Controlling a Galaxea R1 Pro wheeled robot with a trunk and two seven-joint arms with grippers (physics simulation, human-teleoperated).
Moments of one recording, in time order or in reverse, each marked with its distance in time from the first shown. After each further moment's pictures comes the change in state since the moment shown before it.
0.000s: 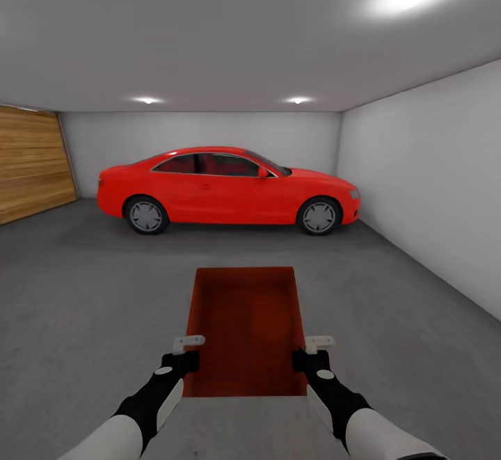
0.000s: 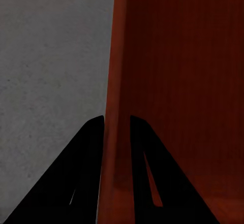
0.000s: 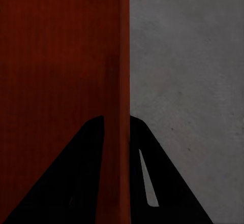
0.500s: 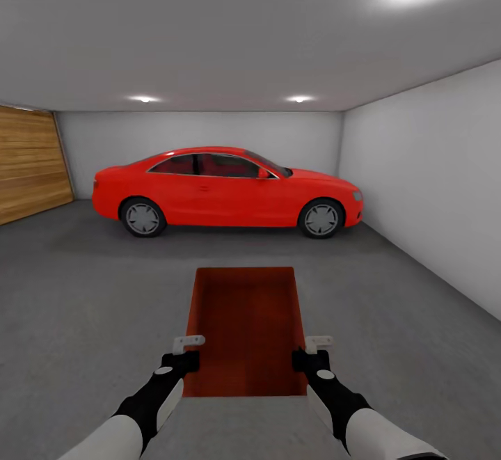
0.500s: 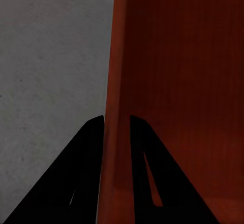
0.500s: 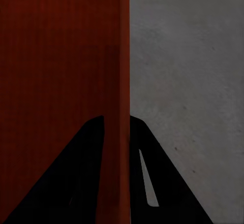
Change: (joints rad) left arm 0.000 0.000 -0.001 -0.001 0.000 0.001 0.000; right arm 0.000 0.000 -0.001 0.000 0.000 0.000 0.000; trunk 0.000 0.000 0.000
